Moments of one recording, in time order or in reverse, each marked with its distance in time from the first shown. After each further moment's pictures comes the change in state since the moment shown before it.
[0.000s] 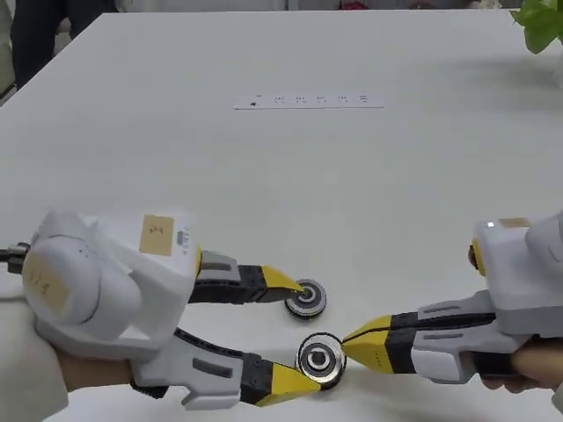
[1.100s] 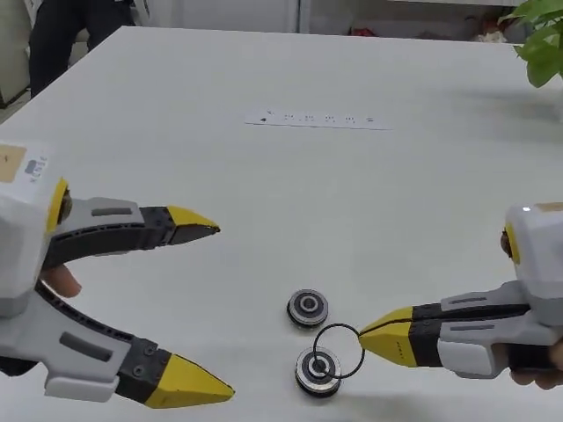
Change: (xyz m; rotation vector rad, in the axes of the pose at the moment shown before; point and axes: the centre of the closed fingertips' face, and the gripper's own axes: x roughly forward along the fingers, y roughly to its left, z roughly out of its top) left arm -0.083 0.012 0.011 -0.035 -0.046 0.122; right arm -0.021 0.016 0.023 -0.061 0.015 -0.008
